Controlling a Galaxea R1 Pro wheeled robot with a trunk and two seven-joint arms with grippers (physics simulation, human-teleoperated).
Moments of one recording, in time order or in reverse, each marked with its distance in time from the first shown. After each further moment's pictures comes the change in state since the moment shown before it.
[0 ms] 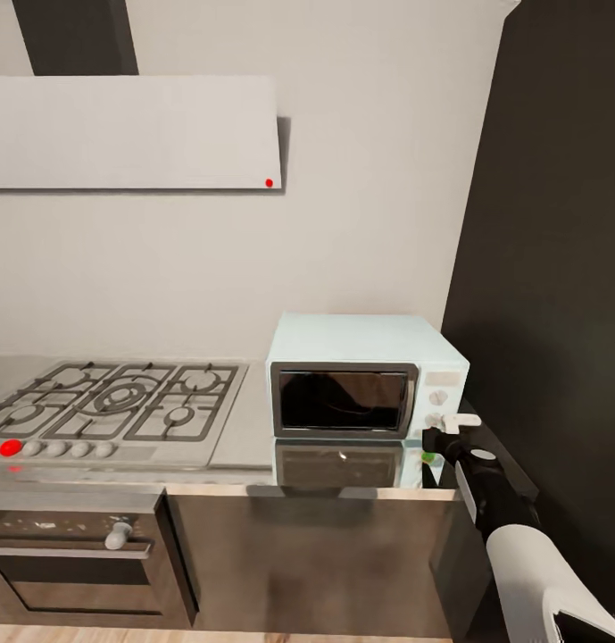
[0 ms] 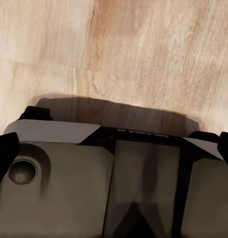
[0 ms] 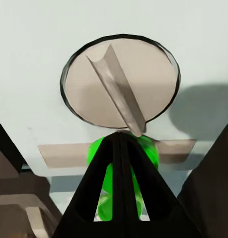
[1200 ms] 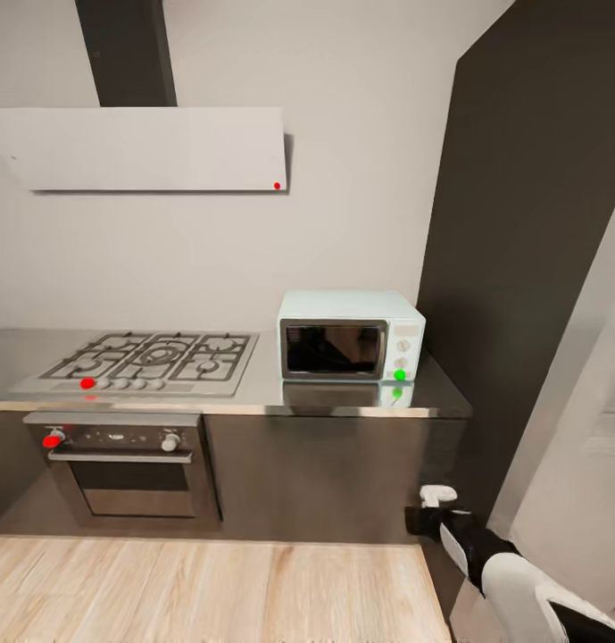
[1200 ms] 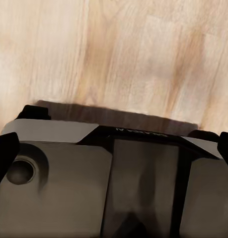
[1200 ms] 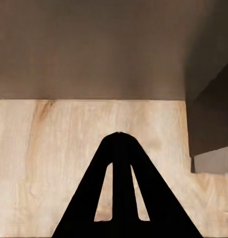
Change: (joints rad) left arm 0.000 -0.004 0.000 0.000 0.000 0.000 0.000; right arm -0.003 -0.022 0.017 0.489 0.019 -0.022 -0.014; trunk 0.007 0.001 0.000
